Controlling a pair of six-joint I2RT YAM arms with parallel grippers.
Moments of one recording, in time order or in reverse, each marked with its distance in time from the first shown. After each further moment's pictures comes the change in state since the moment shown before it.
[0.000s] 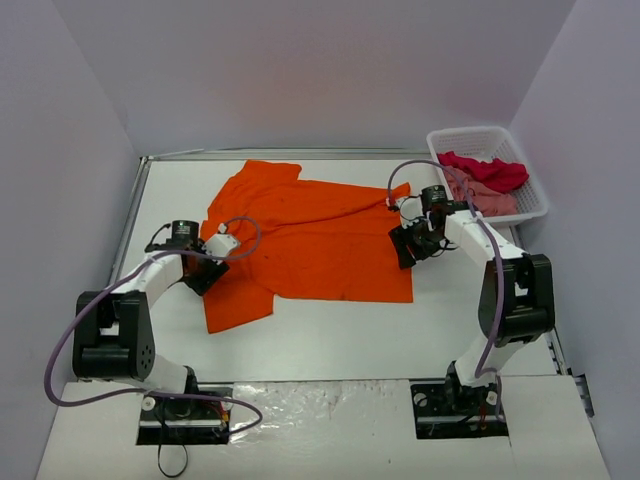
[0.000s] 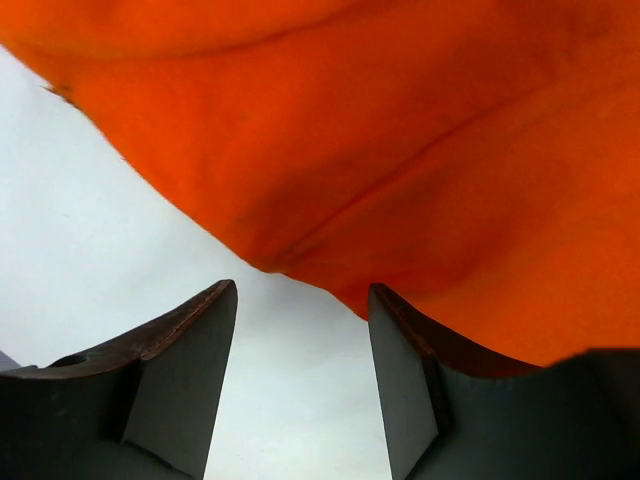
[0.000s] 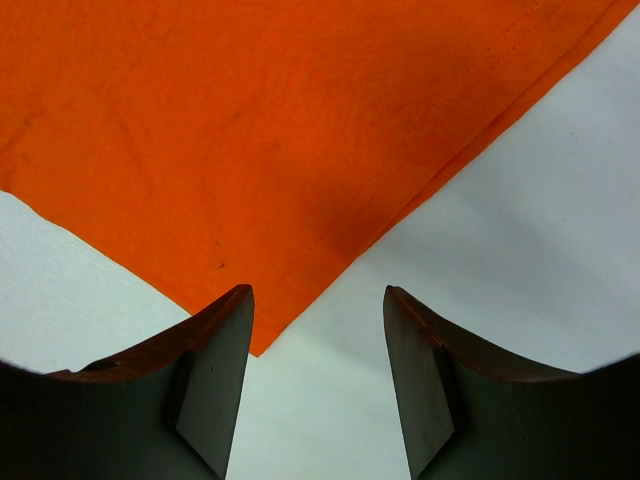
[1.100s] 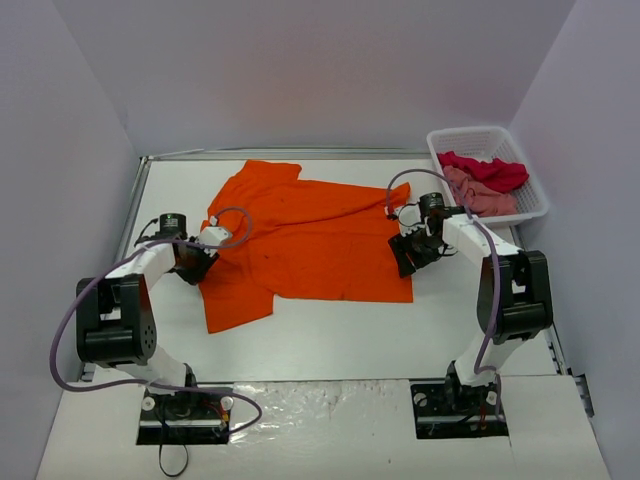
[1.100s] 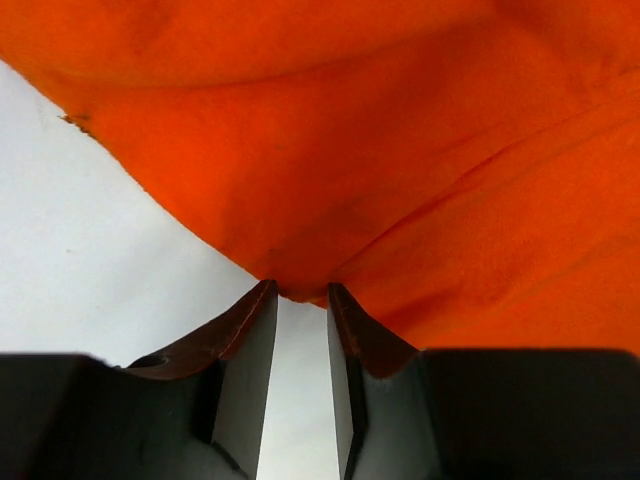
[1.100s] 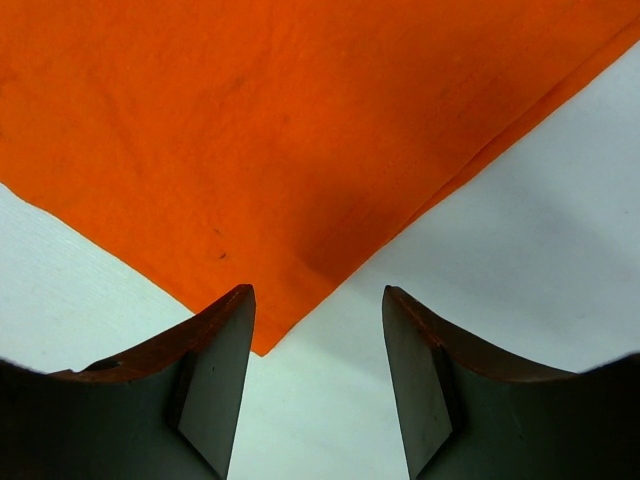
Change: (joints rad) left arm 0.104 0.097 0.095 -0.008 0.148 0.047; right arm 0.000 0.024 -0.046 0.013 -0.006 -0.006
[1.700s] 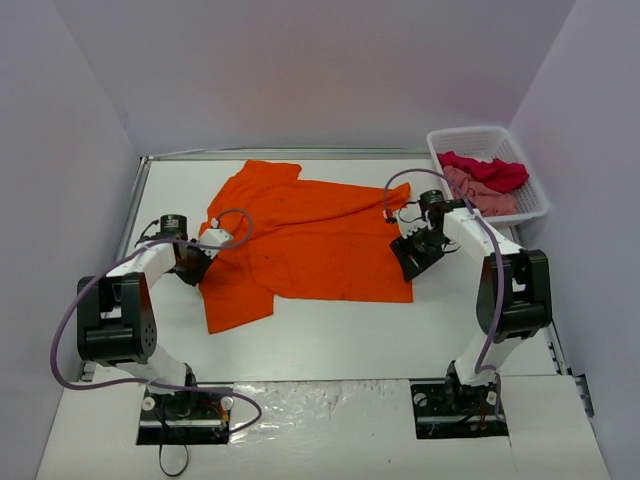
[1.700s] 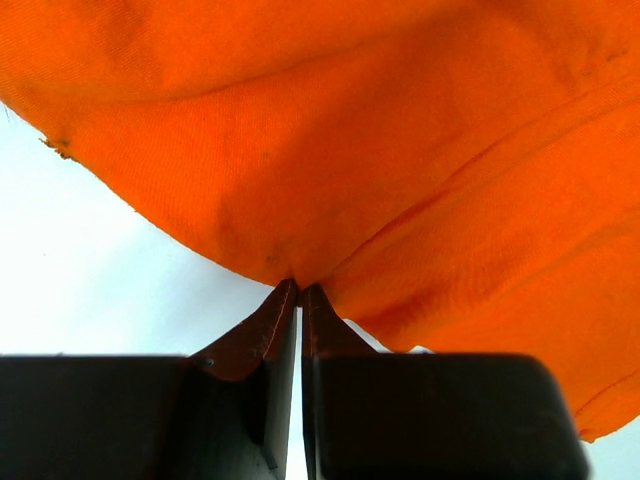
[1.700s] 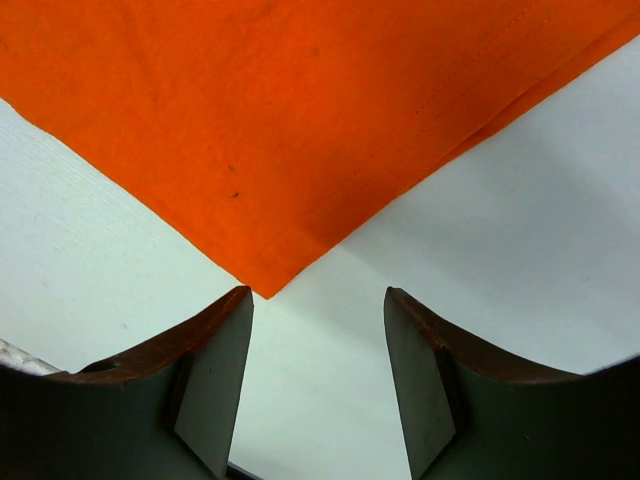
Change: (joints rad) left arm 0.000 0.016 0.000 -0.026 0.014 0.012; right arm 0.000 0.012 0.064 -0.172 0.011 -0.092
